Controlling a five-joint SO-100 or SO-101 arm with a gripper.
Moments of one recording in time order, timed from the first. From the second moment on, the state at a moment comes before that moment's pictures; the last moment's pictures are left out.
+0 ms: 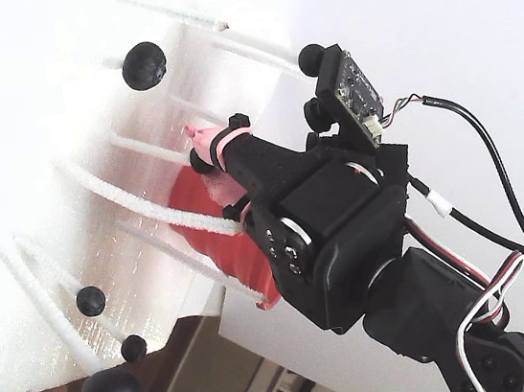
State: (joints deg) arm -5.7 87.2 118.1 2.4 -54.2
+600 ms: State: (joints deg) arm -5.7 87.9 119.8 2.5 -54.2
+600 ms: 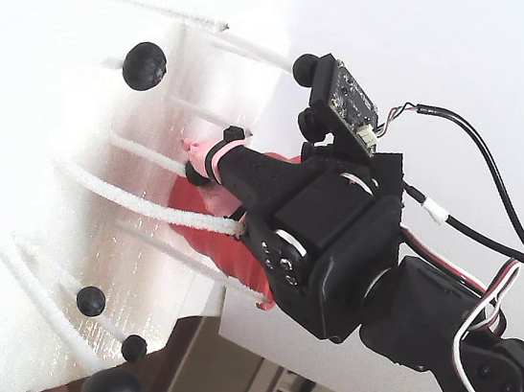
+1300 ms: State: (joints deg) arm -5.7 93.9 121.6 4.6 -55.8
